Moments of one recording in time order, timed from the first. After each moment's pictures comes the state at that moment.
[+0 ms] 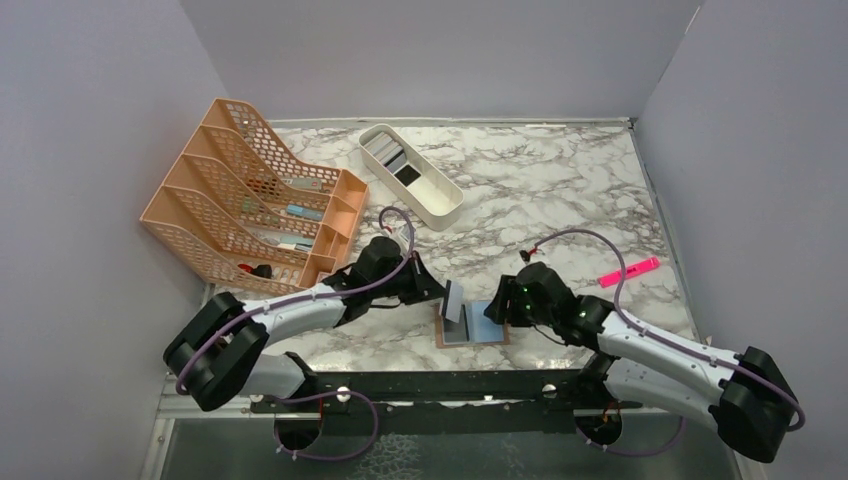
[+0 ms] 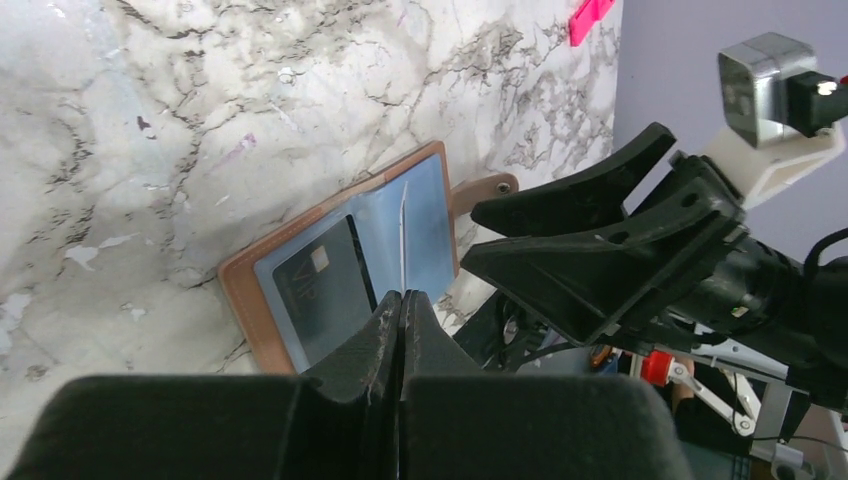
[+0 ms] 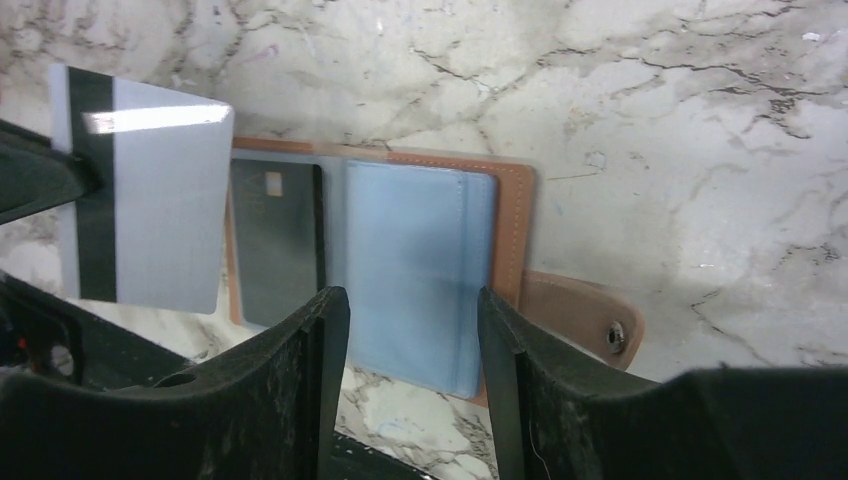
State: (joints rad) left arm -0.75 1.31 0.51 0.26 0.34 -1.00; right arm 0.82 0.90 0.41 -0.30 0.10 0.79
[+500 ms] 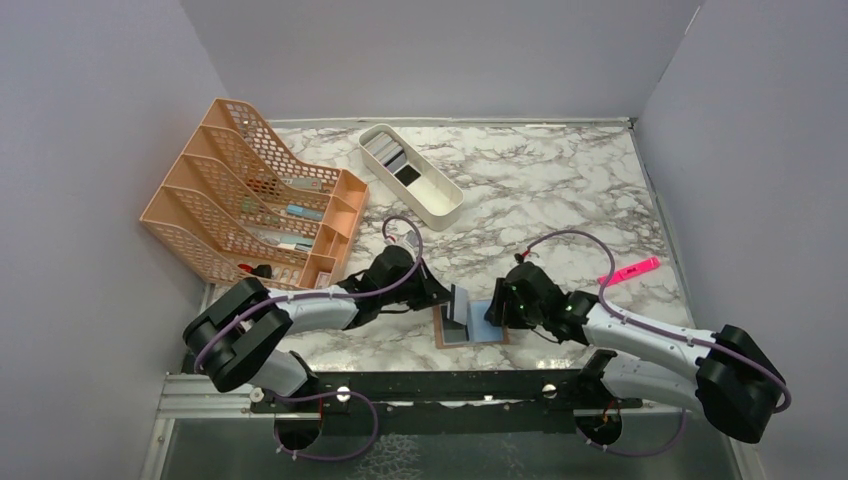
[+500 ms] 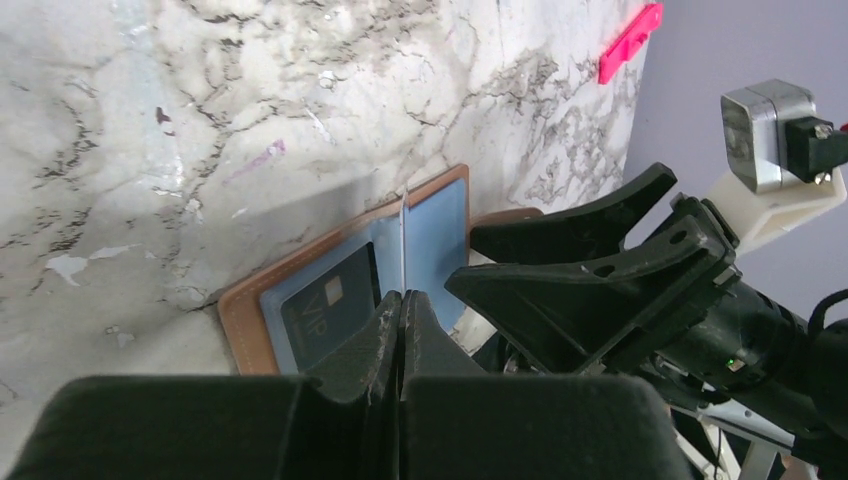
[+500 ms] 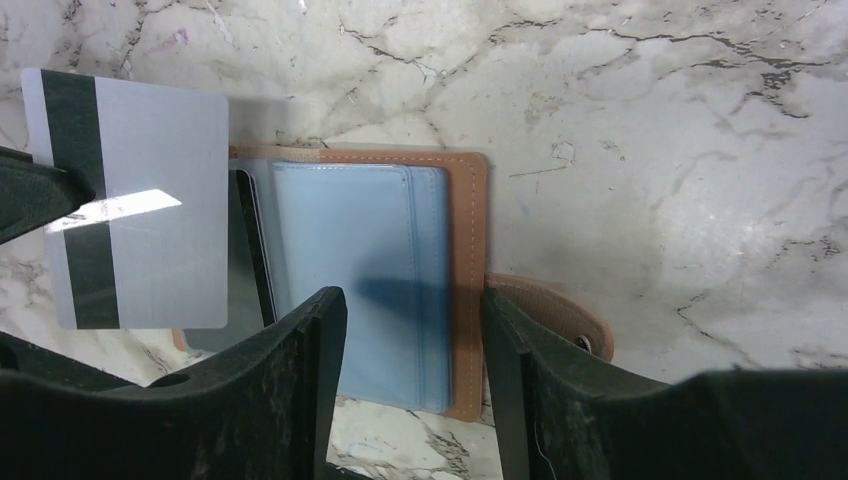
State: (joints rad) left arm -0.83 1.43 0.49 0.38 0.21 -1.14; right arm 0.82 1.06 0.42 -0.28 0.12 0.81
